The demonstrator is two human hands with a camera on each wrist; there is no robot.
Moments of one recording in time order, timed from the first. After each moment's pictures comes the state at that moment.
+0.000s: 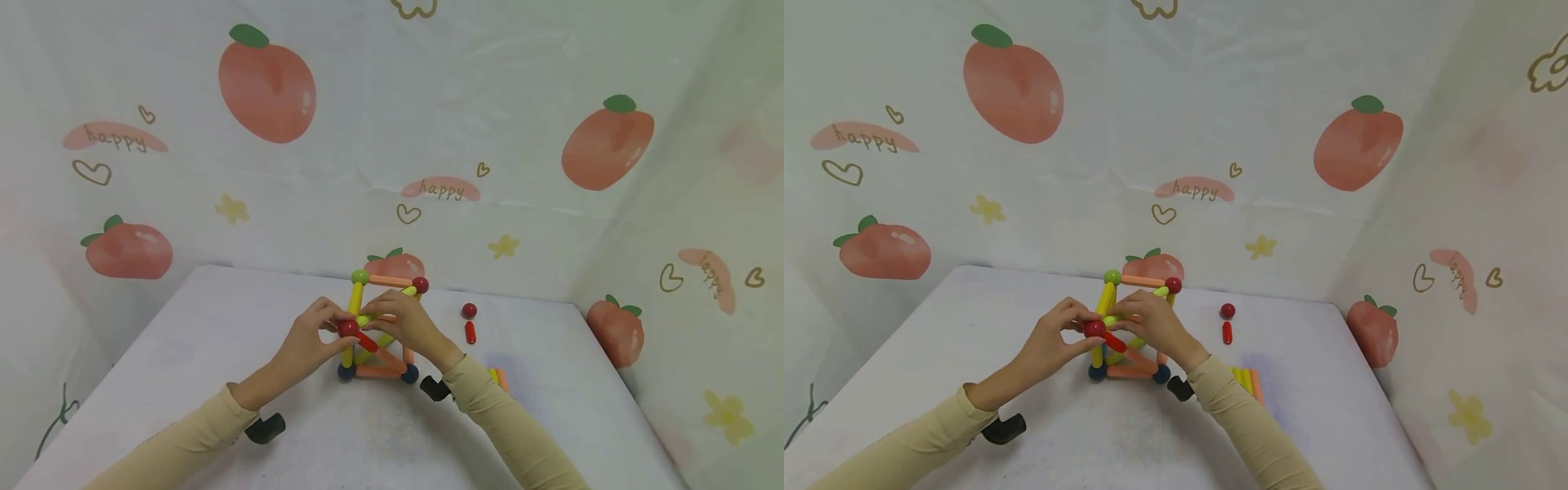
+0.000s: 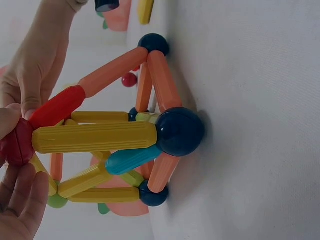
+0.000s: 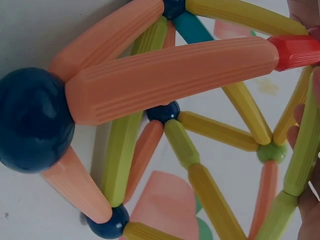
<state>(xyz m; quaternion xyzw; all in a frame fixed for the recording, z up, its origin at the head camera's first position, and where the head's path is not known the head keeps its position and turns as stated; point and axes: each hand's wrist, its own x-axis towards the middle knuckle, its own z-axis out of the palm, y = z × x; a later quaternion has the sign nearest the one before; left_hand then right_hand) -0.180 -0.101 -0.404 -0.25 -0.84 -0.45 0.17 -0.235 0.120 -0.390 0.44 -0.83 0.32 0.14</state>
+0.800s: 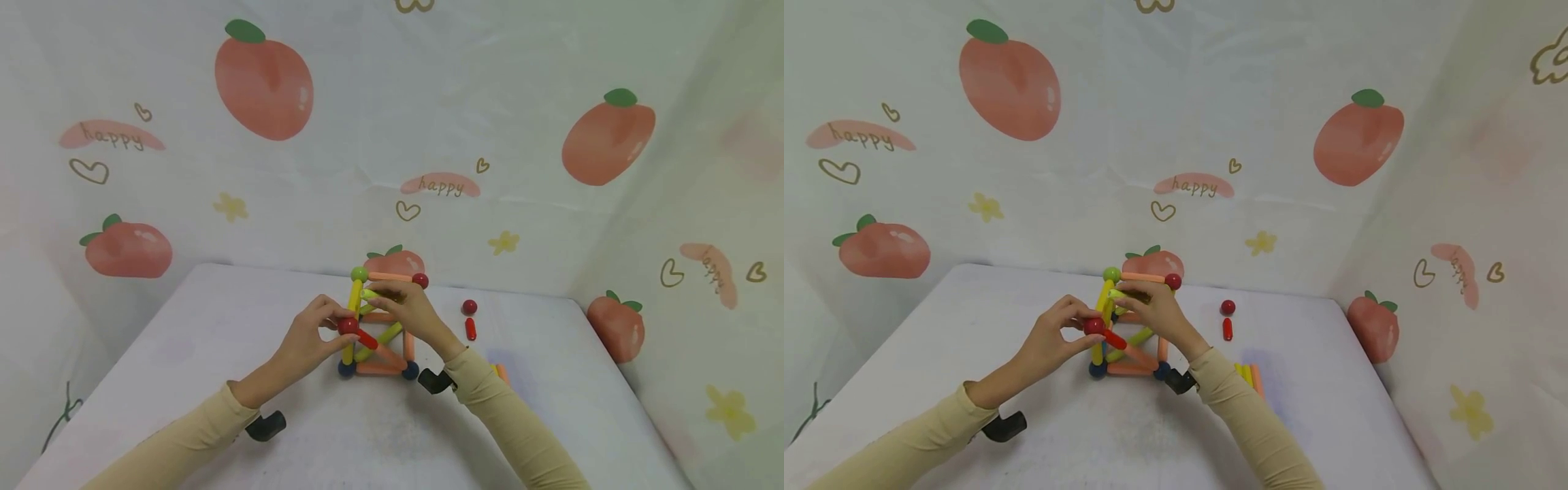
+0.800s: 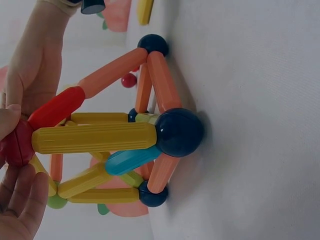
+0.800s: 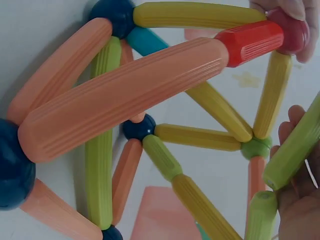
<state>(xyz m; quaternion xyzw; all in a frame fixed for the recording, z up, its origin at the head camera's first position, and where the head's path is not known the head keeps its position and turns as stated) -0.181 -0.100 -0.404 -0.25 -0.84 -0.44 0.17 -0.242 0.121 -0.381 0.31 -0.80 0.51 0.01</state>
